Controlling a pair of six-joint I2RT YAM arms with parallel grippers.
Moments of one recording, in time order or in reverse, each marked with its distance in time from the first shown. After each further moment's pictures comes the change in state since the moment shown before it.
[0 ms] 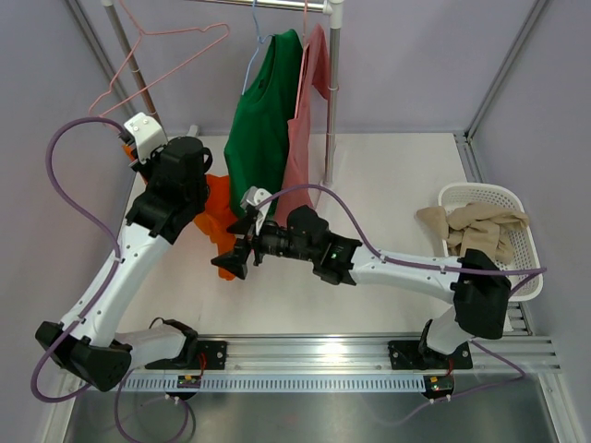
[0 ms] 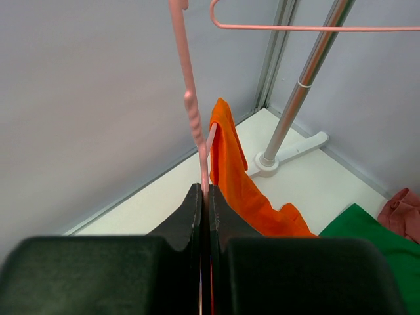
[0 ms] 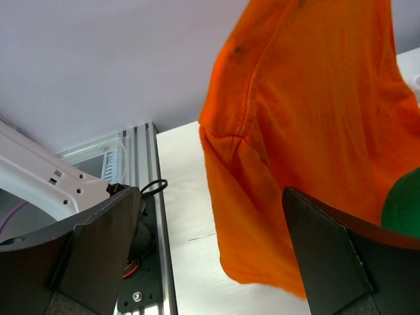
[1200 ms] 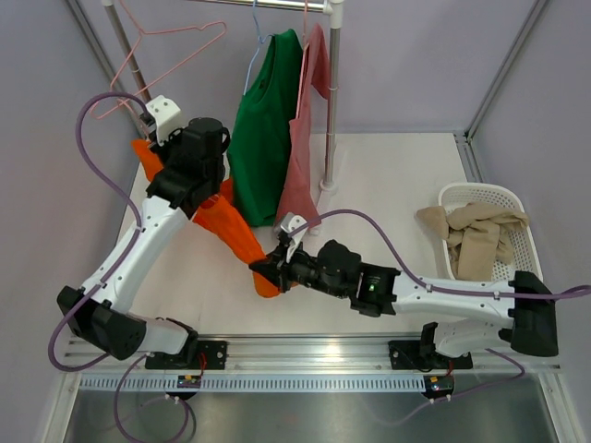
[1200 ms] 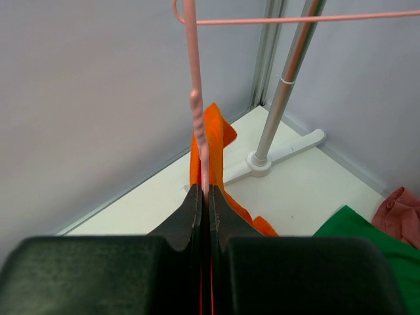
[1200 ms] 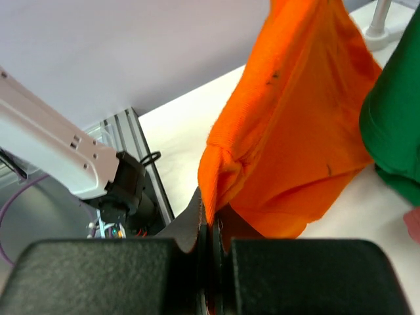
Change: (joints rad) left arm -0.008 0.177 0.122 -0.014 -0.030 -0.028; right arm 0.147 -0.251 -0.209 -0.108 0.327 0.039
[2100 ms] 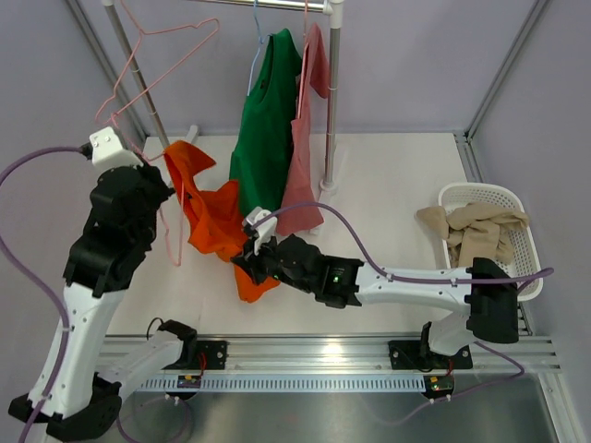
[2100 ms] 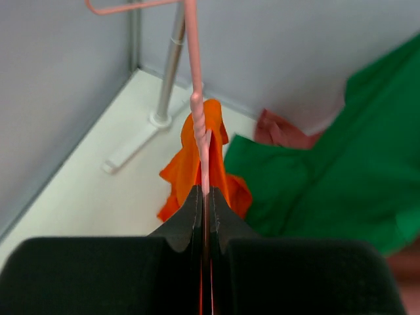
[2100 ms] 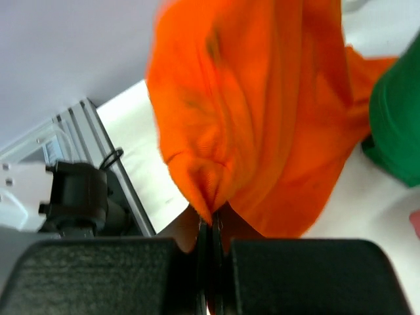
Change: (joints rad) left arm 0.082 -0.399 -0.056 -0.166 0.637 0.017; right arm 0.021 0.187 0.134 -0.081 0.133 0.022
